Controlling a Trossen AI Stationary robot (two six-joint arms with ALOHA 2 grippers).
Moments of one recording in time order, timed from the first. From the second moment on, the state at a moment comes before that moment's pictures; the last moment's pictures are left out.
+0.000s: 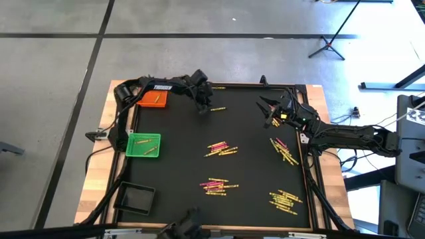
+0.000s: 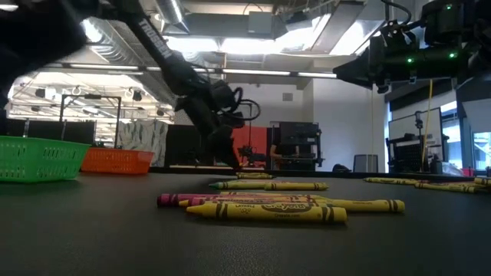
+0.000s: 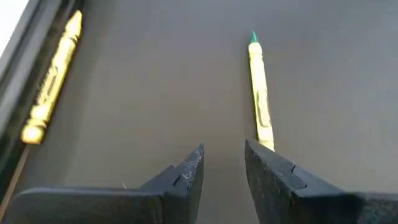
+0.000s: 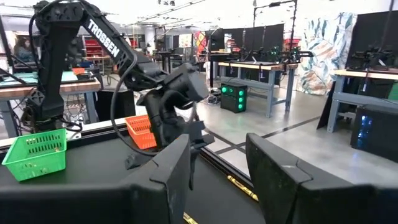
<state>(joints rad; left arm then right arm) 0.67 2.07 1.33 -0.26 0.33 0.37 -0.43 0.85 0.19 0.76 0.10 -0.01</state>
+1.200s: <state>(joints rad) 0.62 2.23 1.59 -0.65 0.22 0.46 -0.43 0.85 0.19 0.75 0.10 -0.01</state>
